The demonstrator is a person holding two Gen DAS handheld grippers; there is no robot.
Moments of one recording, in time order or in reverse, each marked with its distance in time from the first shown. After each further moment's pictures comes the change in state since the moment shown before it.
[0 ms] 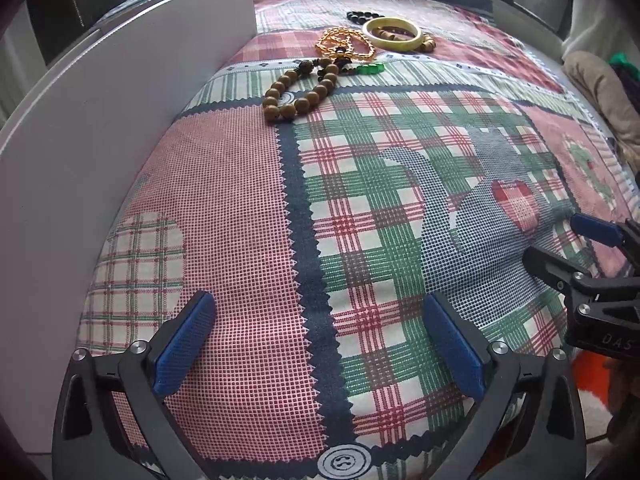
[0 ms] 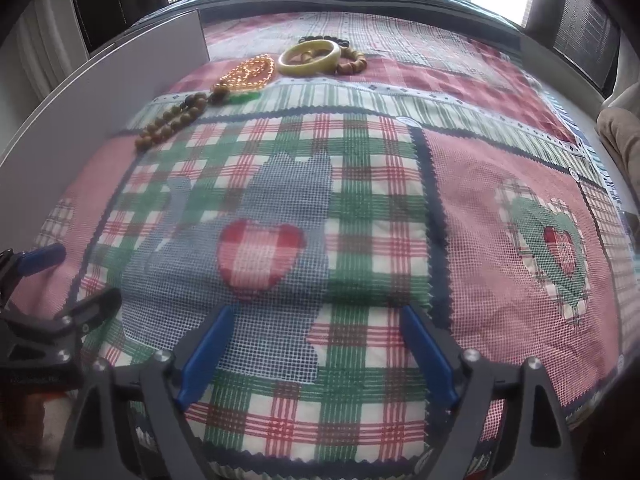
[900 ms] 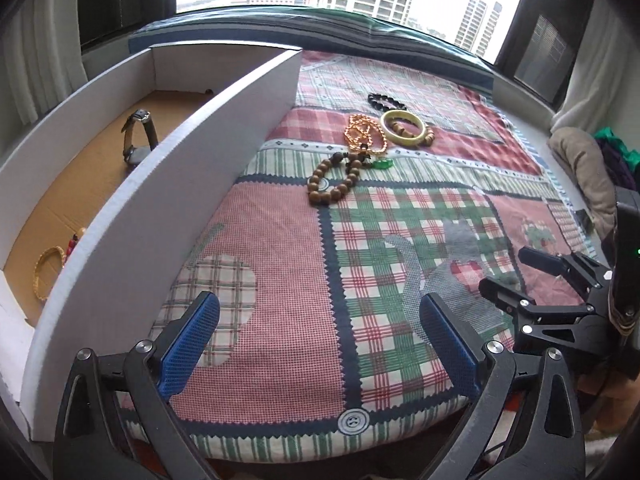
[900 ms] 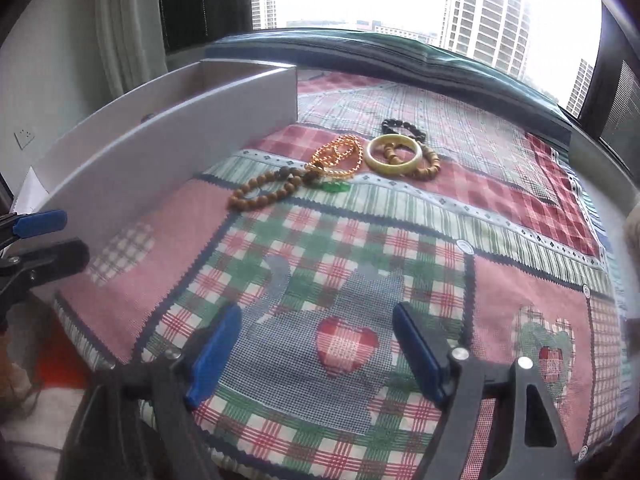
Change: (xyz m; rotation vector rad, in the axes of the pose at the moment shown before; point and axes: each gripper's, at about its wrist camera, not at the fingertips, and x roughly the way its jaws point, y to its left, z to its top) left arm -0.077 0.044 0.010 -0.129 -0.147 -0.088; right arm -0.050 0.039 0.038 -0.195 -0.147 0.091
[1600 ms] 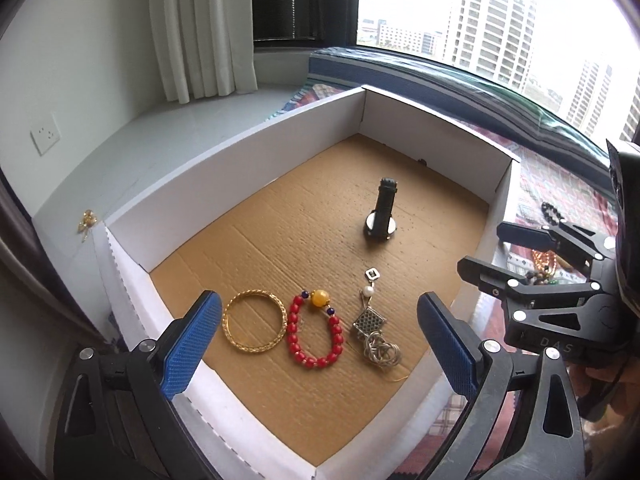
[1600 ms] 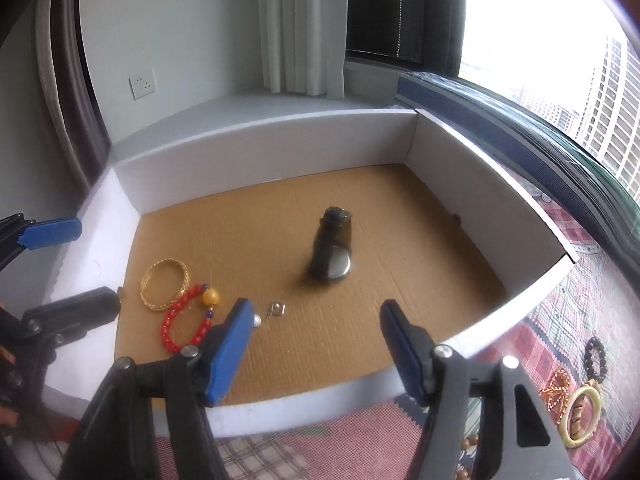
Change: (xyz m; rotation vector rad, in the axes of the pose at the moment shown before) left arm -0.078 0.181 0.040 -0.301 -0.144 0.366; right arm 0.069 0.217 0.173 -0.436 -0.096 0.403
